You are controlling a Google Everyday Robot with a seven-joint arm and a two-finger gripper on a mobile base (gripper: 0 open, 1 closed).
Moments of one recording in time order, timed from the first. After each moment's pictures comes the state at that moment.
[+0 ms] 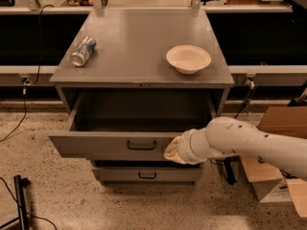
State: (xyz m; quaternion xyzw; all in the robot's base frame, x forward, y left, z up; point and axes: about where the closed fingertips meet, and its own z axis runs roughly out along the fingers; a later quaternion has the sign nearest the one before) arm 0.510 -0.063 0.630 -0.62 0.71 0.08 0.32
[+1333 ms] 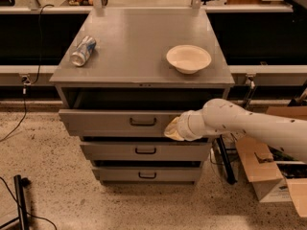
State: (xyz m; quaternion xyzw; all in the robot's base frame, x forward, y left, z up) arm 0.615 -0.069 0.616 -0.61 0.71 0.07 0.35
